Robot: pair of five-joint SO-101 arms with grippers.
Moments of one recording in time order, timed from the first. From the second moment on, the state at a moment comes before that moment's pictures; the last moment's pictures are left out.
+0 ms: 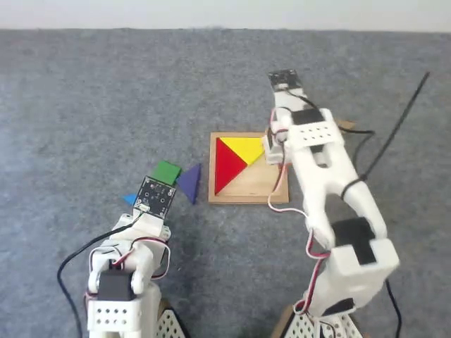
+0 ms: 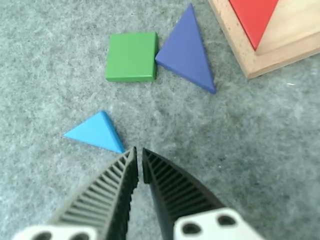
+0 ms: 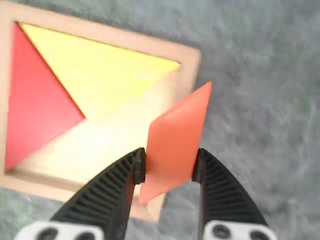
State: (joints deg) left arm -5.3 -103.1 96.7 72.6 -13.2; right arm -16.4 11.5 7.6 64.7 0.1
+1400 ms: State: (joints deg) left arm -5.3 -103.1 96.7 72.6 -13.2; right arm -19.2 24.6 -7.9 67.6 -1.7
